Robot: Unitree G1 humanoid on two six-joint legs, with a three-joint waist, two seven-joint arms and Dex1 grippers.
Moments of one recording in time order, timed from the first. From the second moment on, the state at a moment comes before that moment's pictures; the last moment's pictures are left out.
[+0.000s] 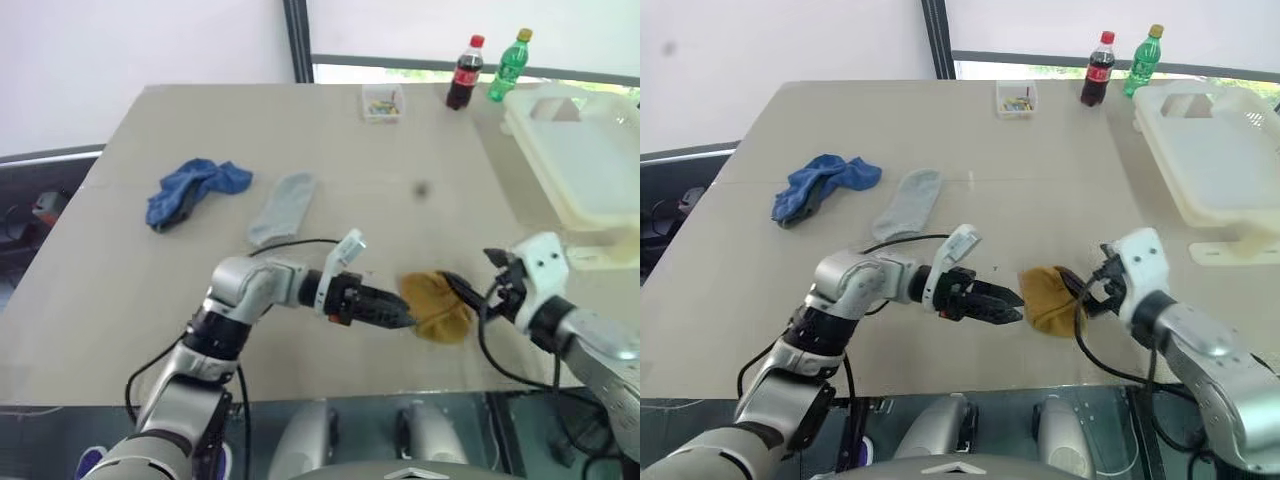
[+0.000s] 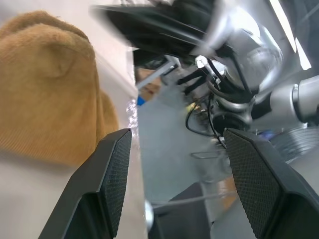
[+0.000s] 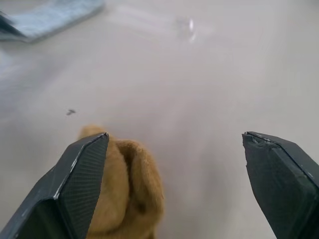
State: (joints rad) left arm -0.58 0.41 -0.24 -0.06 -0.72 1.18 -1.19; right arm -0.01 -0.50 -0.16 -0.75 0.51 1.01 0.29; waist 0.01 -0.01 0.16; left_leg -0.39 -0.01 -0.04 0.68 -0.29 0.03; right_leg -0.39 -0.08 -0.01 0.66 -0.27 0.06
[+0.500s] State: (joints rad) left arm -0.38 0.64 -0.16 -0.29 -0.60 0.80 -1.15; right arm 0.03 -0.54 -0.21 -0.79 0.65 1.32 0.30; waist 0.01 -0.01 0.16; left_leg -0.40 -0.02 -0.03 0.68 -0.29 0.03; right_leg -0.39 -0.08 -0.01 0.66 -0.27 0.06
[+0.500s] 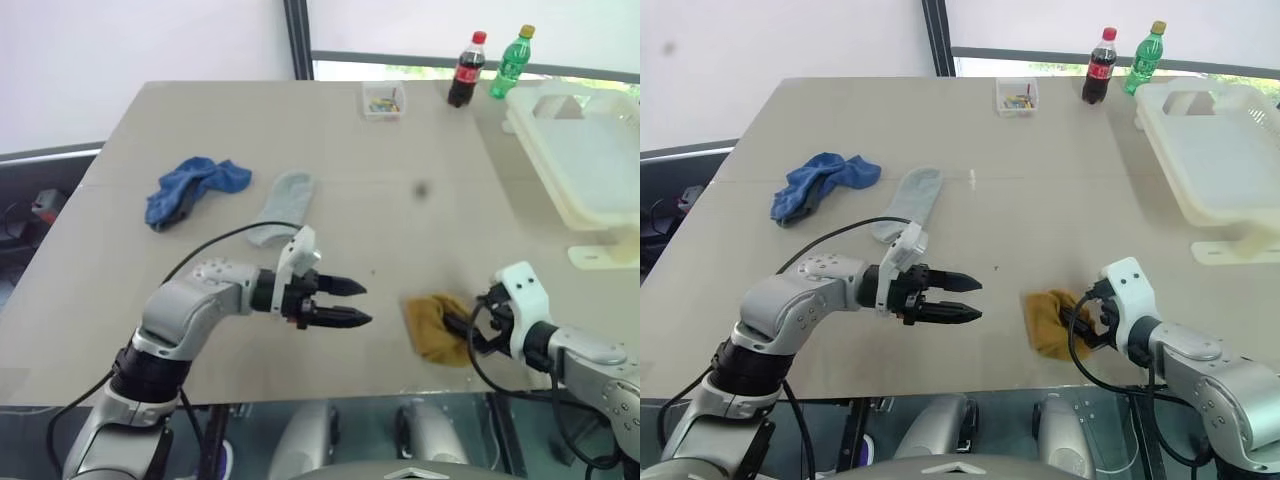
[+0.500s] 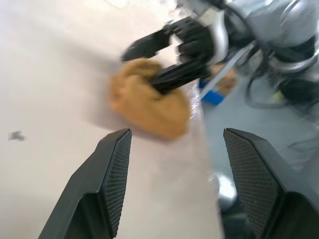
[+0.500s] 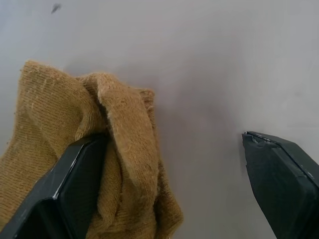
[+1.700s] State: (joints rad) left arm -0.45 0.55 -0.11 -0.14 -0.53 0.57 -1.10; right arm 0.04 -0.49 -0.17 -0.57 0.68 0.90 0.44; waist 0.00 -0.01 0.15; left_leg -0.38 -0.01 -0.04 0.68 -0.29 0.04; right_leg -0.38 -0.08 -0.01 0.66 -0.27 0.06
